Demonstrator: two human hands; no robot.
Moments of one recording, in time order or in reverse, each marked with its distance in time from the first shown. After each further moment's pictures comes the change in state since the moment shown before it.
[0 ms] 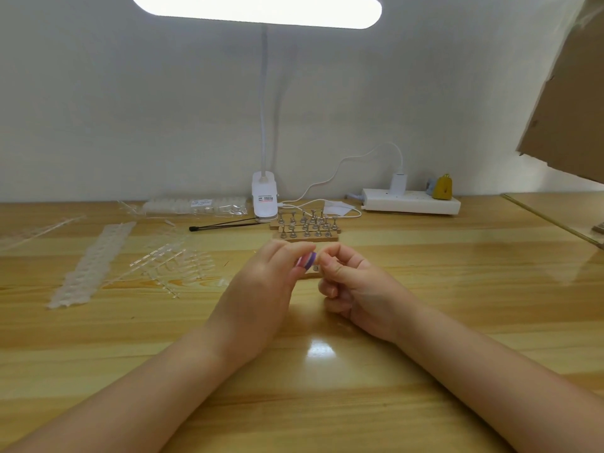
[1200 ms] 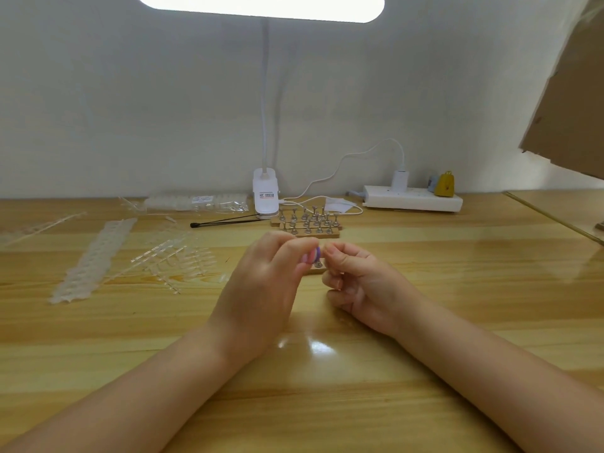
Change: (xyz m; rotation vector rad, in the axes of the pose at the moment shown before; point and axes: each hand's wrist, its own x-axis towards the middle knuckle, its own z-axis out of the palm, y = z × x) left_hand -0.002 -0.001 0.002 0.079 0.110 0.099; right_hand 0.002 -0.002 -0.002 0.054 0.051 0.001
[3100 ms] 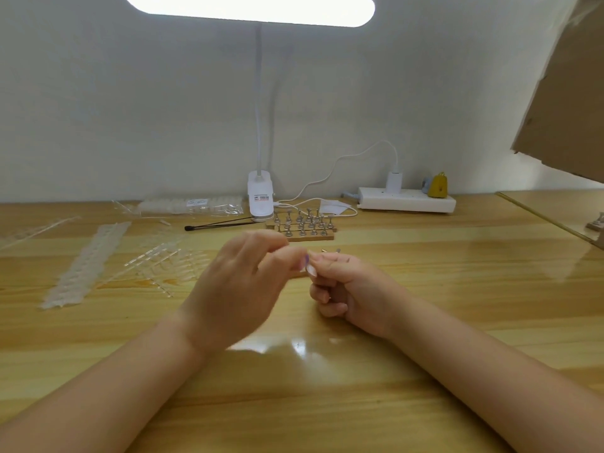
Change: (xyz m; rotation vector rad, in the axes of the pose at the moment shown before) left_hand 0.005 -0.018 -0.013 0.243 0.053 0.349; right_hand -0.002 -0.002 0.000 -0.152 -0.152 0.079
